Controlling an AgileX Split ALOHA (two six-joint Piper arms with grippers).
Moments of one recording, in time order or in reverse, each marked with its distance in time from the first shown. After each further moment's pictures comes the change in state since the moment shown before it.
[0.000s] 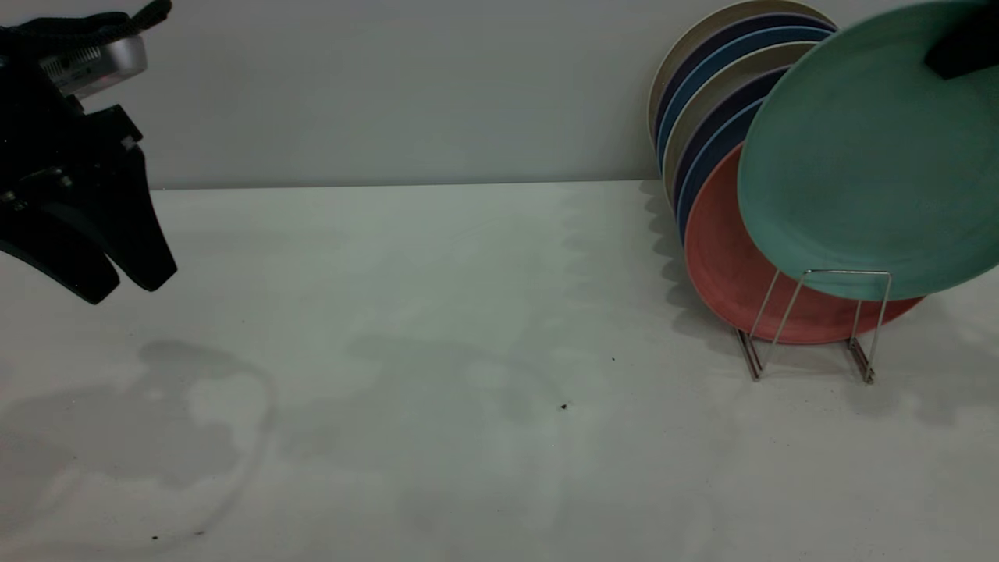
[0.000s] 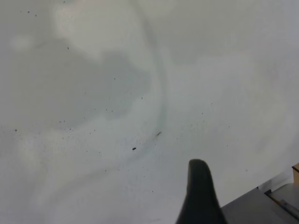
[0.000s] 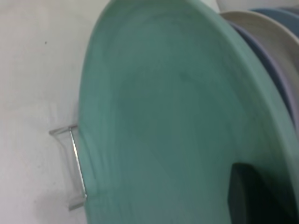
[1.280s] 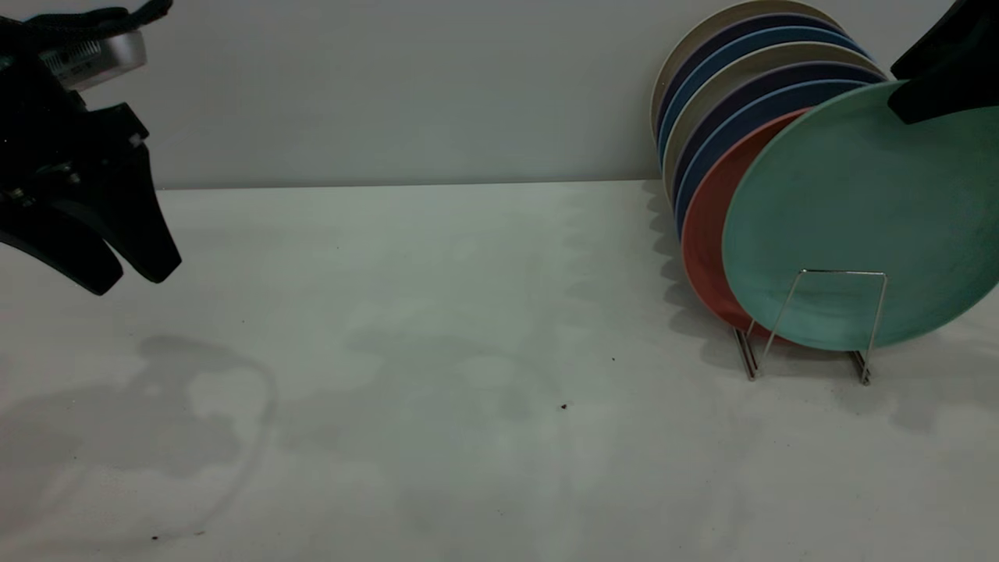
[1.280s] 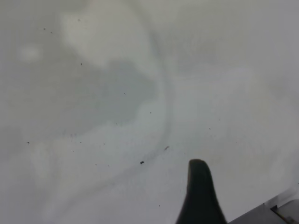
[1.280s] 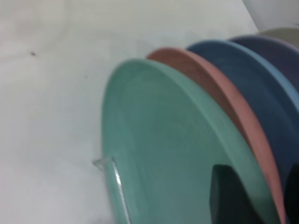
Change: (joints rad) left arm 0.000 0.000 0.000 0.000 -0.048 -0.009; right arm 0.000 0.069 -0.004 0.087 0.106 0.000
